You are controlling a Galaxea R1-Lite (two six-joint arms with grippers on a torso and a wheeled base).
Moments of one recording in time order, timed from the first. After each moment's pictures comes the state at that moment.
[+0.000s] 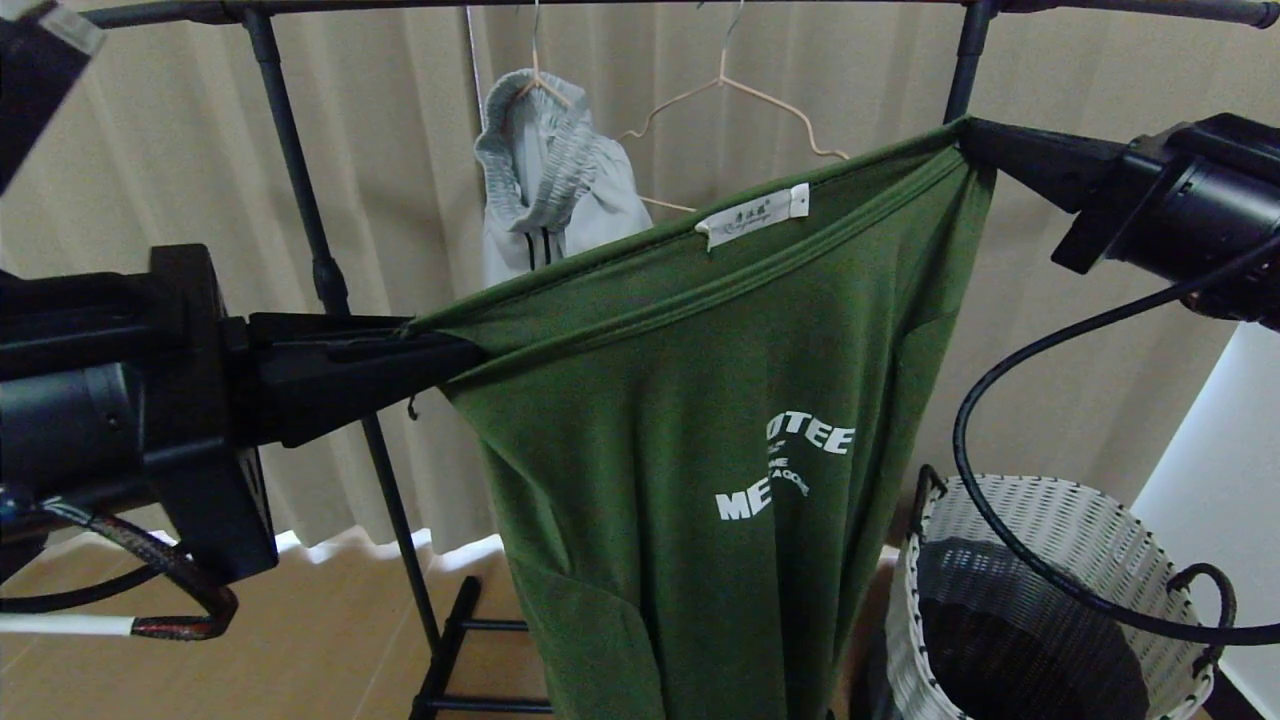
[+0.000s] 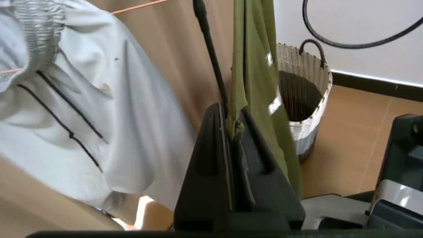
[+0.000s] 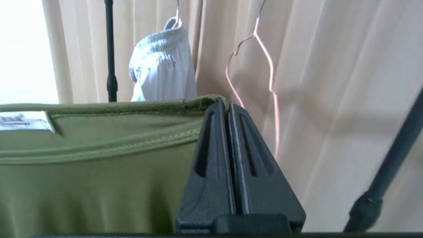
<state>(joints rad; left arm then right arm) -0.65 1.18 -0.93 -0.12 -0.25 0.25 0.34 1.43 -0.97 -0.67 0.27 0.04</state>
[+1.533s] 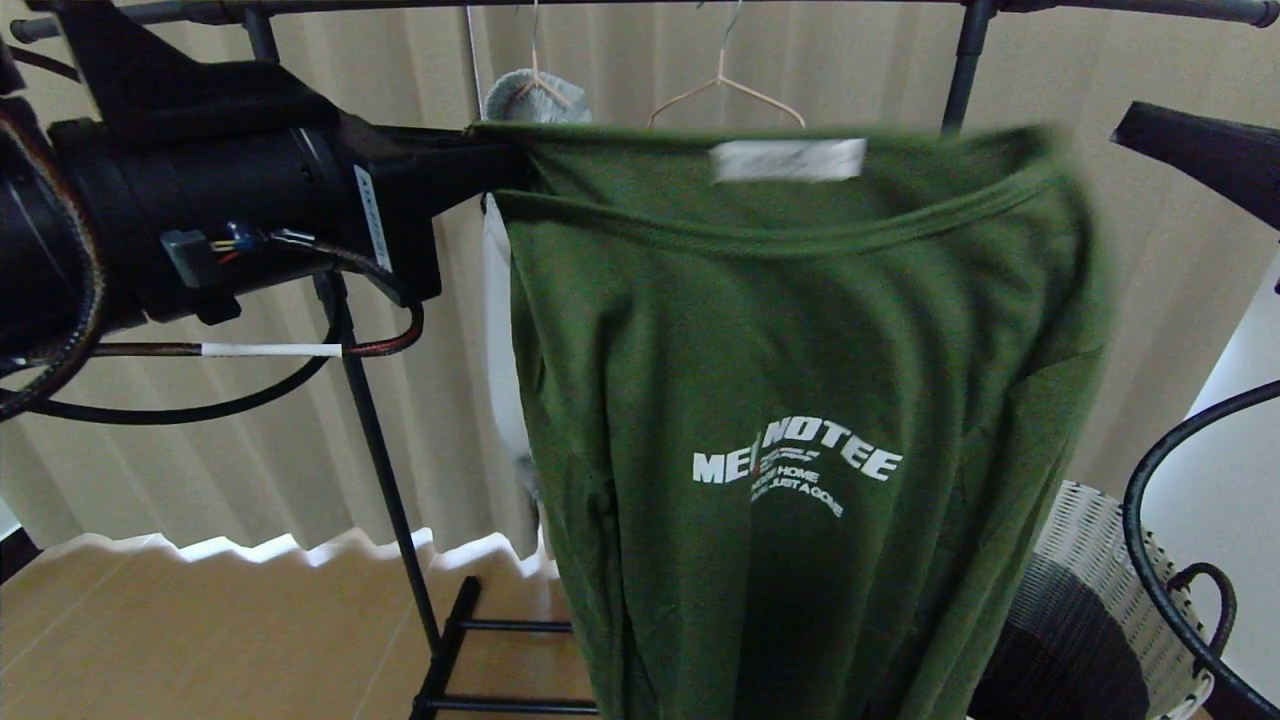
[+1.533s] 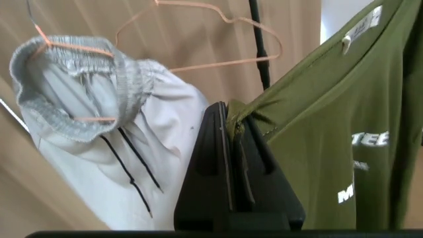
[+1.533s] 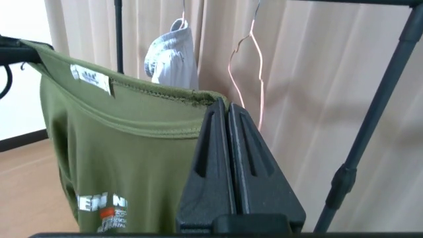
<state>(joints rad) -0.60 1.40 -1.15 -0.29 -0.12 0.25 0.34 1.18 -0.89 -0.50 0.26 0.04</state>
